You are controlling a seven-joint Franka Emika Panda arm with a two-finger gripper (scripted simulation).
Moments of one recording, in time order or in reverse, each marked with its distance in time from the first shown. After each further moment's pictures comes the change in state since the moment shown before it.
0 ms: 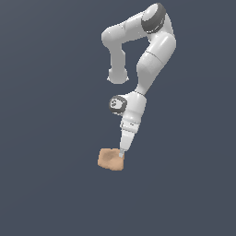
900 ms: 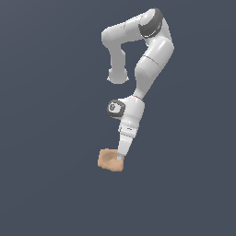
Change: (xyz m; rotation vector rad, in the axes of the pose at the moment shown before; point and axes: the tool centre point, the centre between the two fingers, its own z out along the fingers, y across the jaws) arm -0.002 0.004 0.021 -0.006 -0.002 0.002
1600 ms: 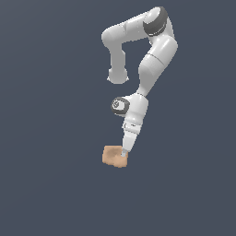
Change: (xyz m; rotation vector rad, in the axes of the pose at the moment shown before) arm 0.013 -0.011 -0.018 0.000 -0.002 0.000
